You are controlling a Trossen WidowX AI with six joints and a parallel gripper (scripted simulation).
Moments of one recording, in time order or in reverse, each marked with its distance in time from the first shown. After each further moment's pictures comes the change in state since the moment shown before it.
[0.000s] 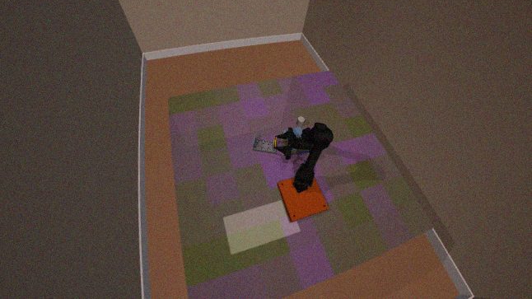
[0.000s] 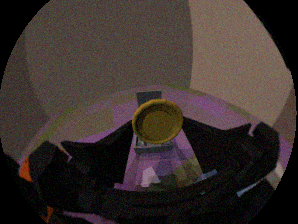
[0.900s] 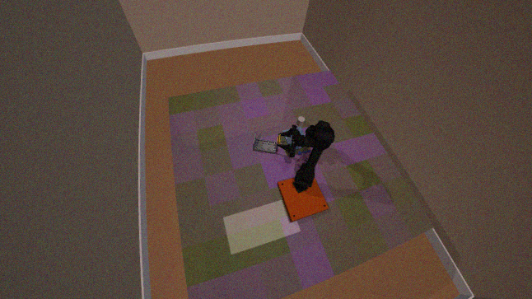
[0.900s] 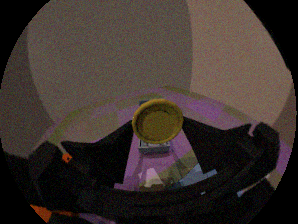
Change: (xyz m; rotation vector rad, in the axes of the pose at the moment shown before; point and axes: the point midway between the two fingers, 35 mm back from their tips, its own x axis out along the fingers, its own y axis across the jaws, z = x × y) arm -0.022 0.000 0.028 0.016 -0.007 0.010
